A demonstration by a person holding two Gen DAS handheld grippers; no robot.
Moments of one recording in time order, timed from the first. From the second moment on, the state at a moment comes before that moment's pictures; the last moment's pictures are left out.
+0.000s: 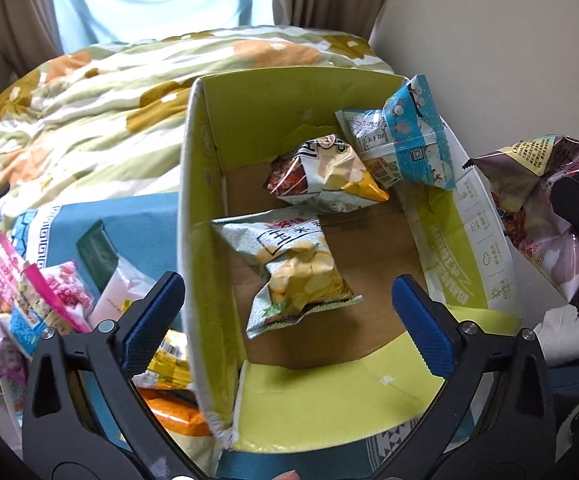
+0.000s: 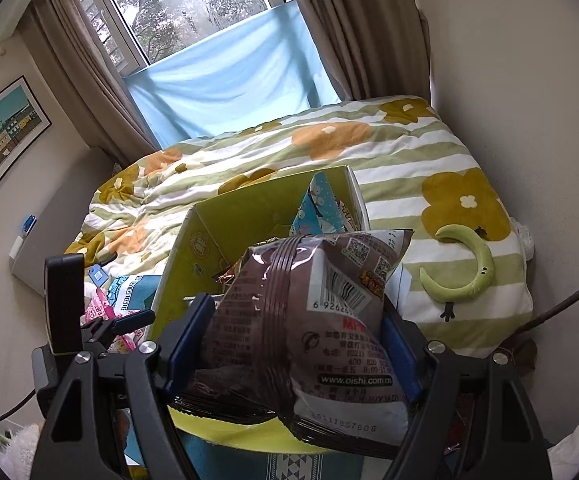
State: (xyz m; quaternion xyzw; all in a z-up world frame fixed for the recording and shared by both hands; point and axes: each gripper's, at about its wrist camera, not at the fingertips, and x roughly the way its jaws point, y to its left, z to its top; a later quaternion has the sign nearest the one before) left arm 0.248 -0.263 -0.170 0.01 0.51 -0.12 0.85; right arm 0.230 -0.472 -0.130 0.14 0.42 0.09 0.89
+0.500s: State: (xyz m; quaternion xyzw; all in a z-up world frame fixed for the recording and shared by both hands) left arm 0.214 -0.193 -0.132 -0.02 0.47 -0.08 0.88; right arm 0.262 -0.433 -0.154 0.10 0.43 0.11 0.89
